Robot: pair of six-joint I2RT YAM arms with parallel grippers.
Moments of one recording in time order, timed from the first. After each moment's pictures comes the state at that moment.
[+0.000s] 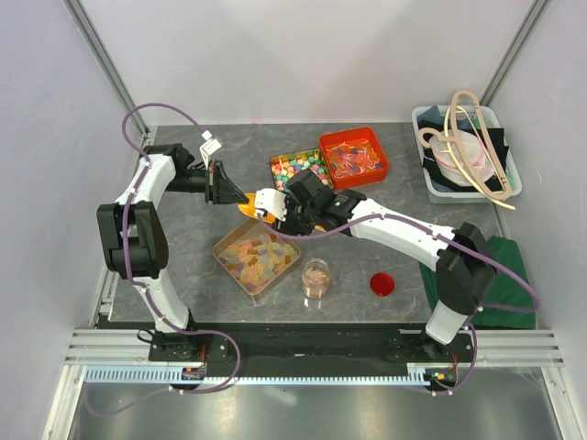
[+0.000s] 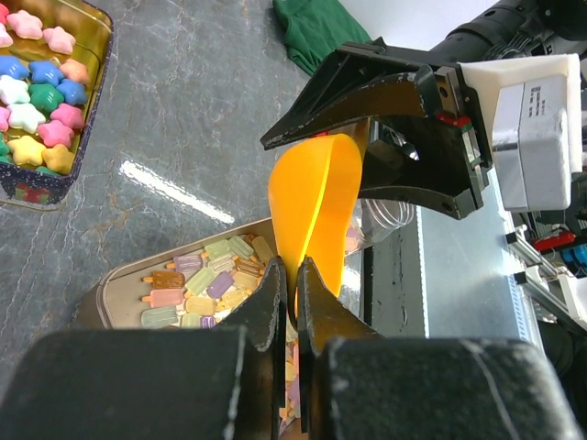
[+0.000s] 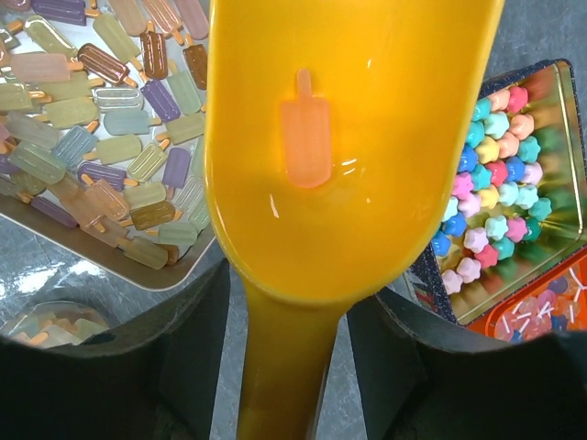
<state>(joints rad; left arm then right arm) 0.05 1.86 1.51 -1.32 1.41 1.01 0.87 1.71 1.38 -0.47 -0.09 -0.60</state>
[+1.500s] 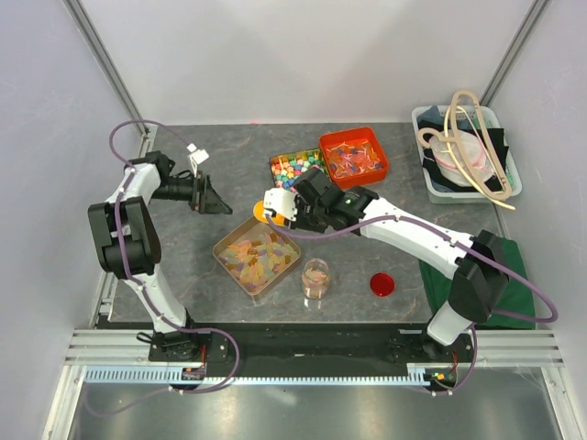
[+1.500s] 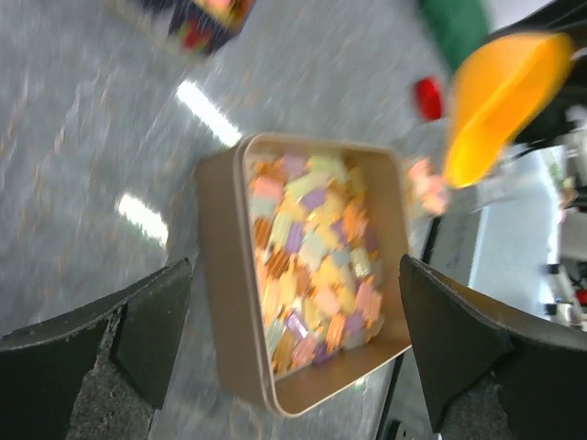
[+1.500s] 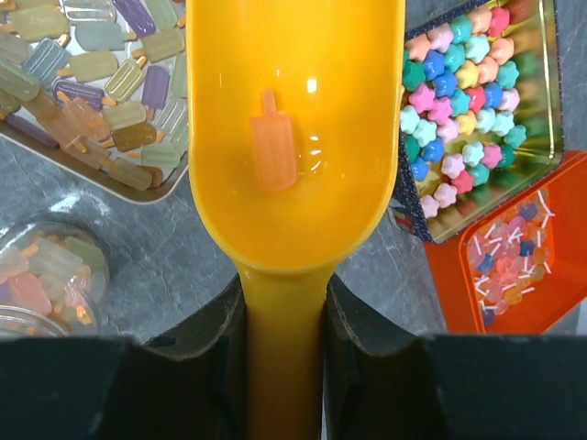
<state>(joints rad) 0.20 1.90 1.43 -1.11 1.18 0.80 0.88 1.64 1.40 -0.64 0.02 -0.61</state>
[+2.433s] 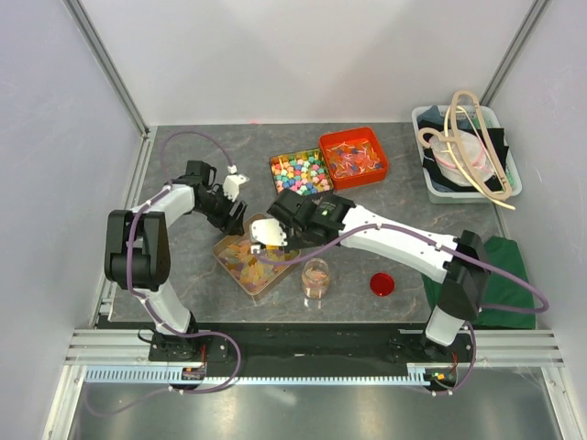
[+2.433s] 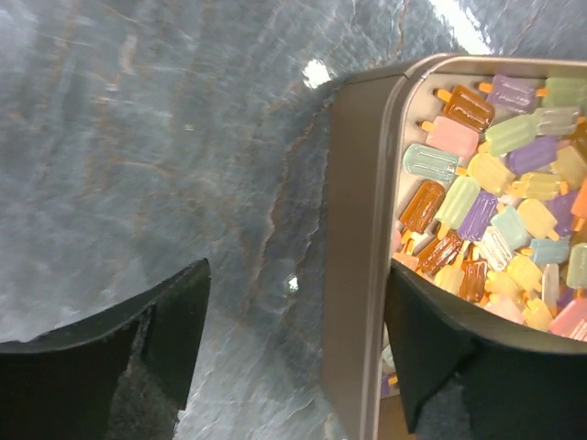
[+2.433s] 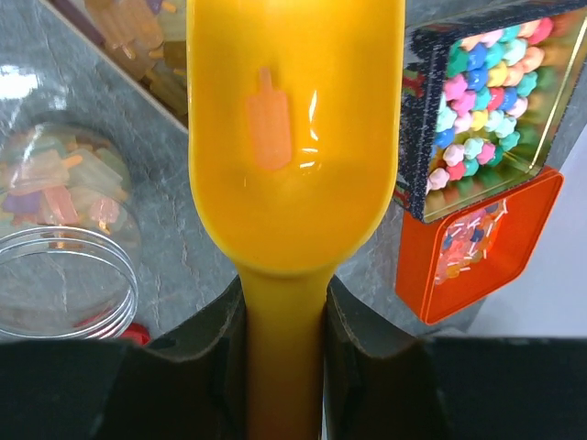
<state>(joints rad) -0.05 1.75 1.12 -0.59 0.55 0.59 1.03 1.71 1.56 -0.93 0.19 -0.73</state>
